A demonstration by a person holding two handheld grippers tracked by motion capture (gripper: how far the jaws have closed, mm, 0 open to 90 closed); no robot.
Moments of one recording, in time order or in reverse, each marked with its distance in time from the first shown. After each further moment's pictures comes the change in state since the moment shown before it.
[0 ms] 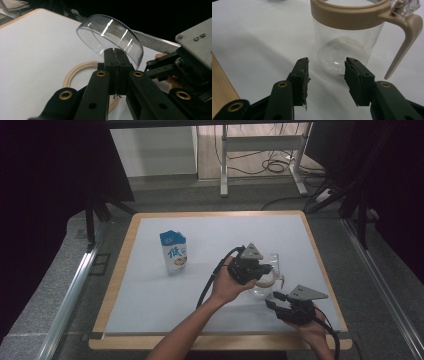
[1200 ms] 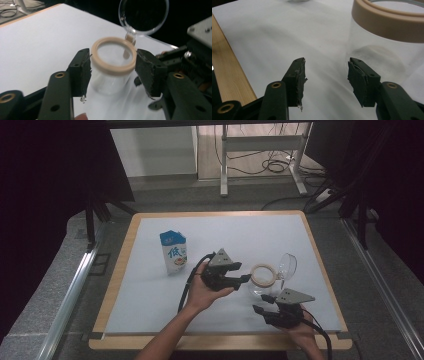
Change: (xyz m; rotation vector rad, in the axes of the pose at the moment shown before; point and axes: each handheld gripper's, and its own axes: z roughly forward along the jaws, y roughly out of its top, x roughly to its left) left arm 0.022 -0.062 -0.062 -0.050 0.094 -0.080; right arm 0.026 0.003 0.019 -0.015 0.089 -0.050
